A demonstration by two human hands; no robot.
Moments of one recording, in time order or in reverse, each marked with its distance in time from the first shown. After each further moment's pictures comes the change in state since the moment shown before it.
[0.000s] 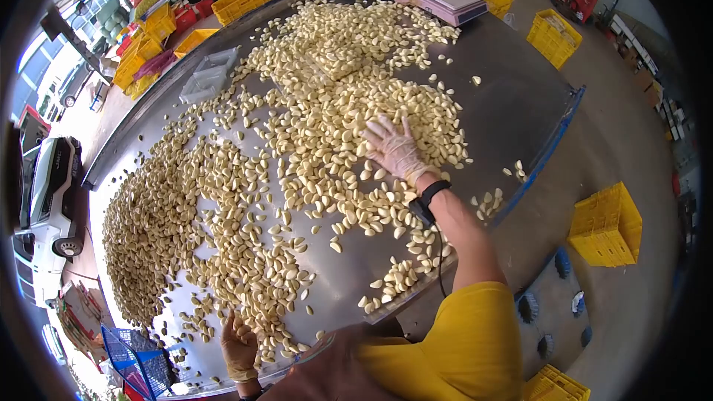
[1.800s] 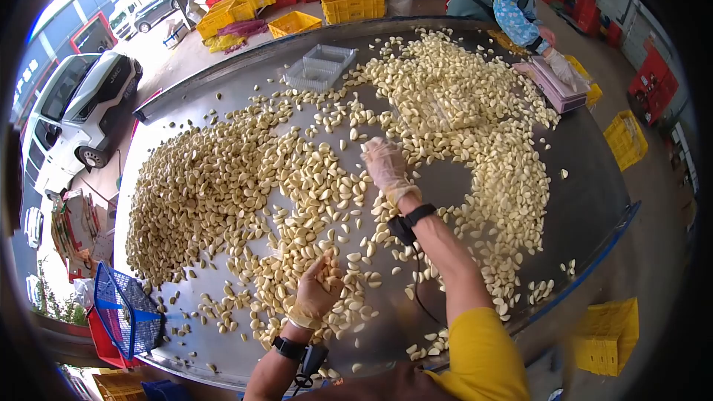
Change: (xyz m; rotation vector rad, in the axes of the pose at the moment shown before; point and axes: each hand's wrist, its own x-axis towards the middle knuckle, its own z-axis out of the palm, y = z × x) left_hand 0.168 -0.041 0.078 -0.114 -0.200 -0.236; right_hand 0.213 -0.218 0.003 0.480 0.188 -0.018
